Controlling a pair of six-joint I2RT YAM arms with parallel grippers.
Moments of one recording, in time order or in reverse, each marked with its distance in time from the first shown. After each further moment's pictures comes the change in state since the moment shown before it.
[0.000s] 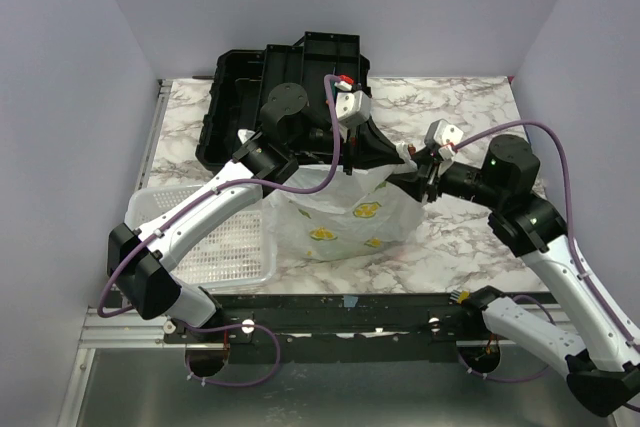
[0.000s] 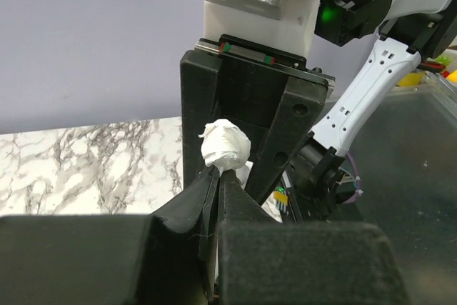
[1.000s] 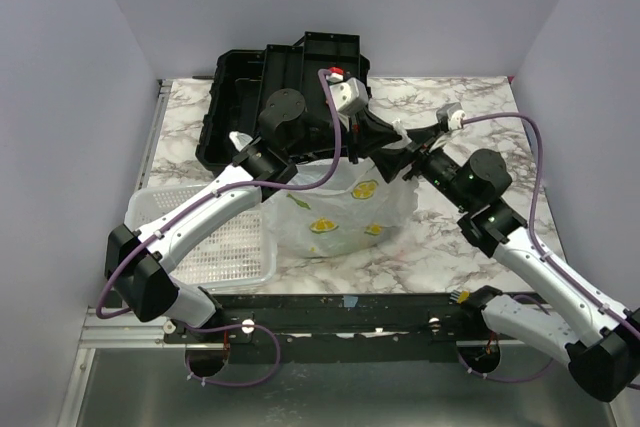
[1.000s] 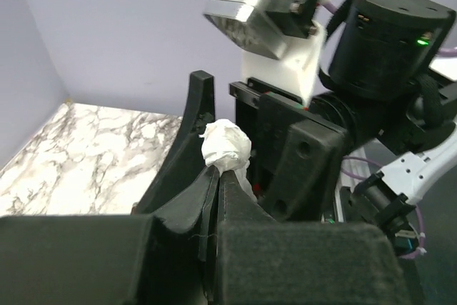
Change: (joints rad) left arm -0.001 -0.017 -0.055 0.058 -0.285 -0.026; right arm 0.052 0.076 -0.246 0.591 0.399 0.496
